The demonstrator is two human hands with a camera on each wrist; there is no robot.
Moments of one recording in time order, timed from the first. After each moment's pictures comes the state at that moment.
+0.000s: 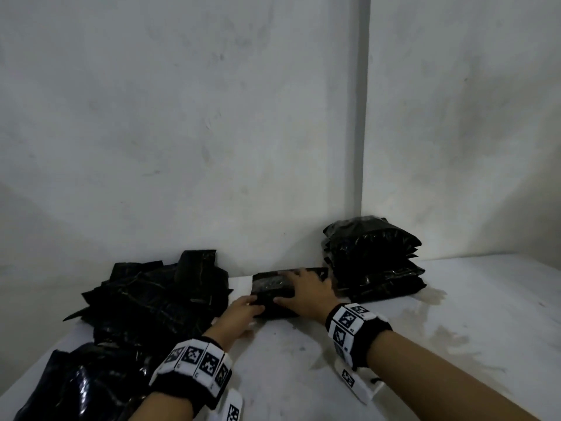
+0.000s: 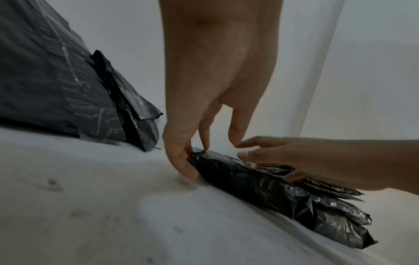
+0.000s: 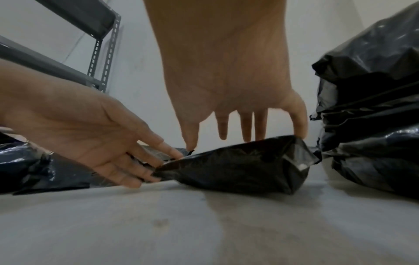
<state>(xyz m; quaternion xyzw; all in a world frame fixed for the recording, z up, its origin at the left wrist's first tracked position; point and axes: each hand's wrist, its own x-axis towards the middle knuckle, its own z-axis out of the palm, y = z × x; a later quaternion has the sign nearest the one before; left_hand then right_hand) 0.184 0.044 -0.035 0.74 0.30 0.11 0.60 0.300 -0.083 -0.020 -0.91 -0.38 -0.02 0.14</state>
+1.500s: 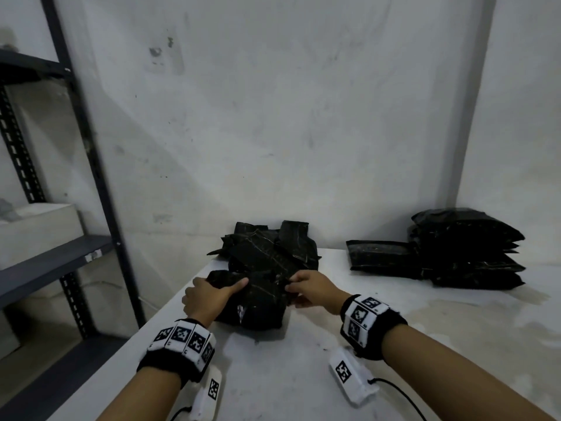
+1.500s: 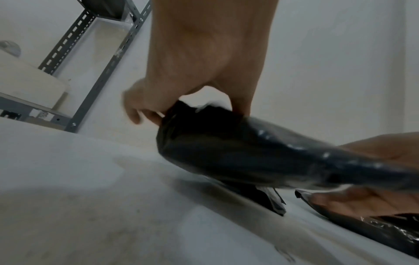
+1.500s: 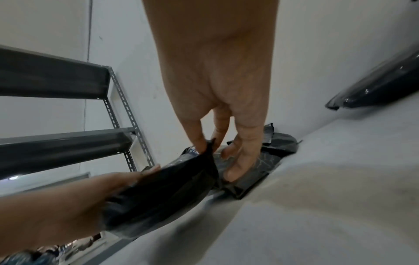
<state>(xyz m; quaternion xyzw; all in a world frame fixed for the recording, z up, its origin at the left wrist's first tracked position) -0.051 0.110 -0.020 0.68 0.60 0.28 0.32 0.129 -0.024 -0.010 -0.73 -0.41 0.32 0.45</state>
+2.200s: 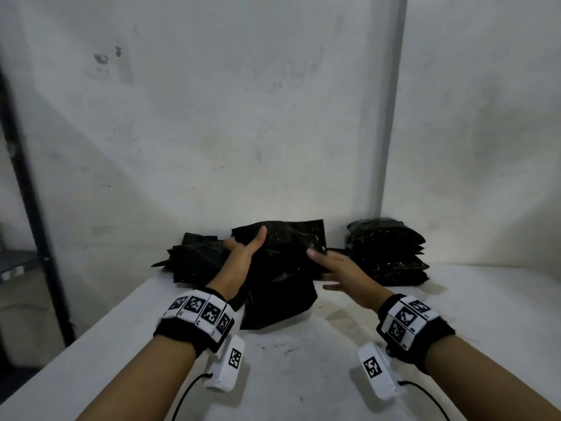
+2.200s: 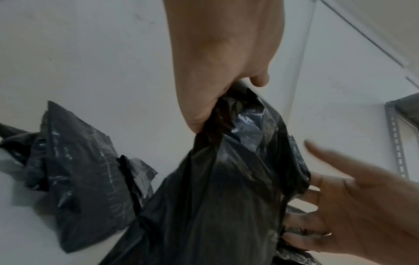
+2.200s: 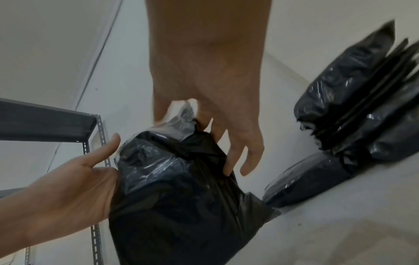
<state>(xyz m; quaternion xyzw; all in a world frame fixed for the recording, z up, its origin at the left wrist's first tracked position) 0.053 -0.003 0.056 0.62 0.21 0.36 0.66 0.182 -0.186 0.049 -0.67 -0.37 0.28 0.59</state>
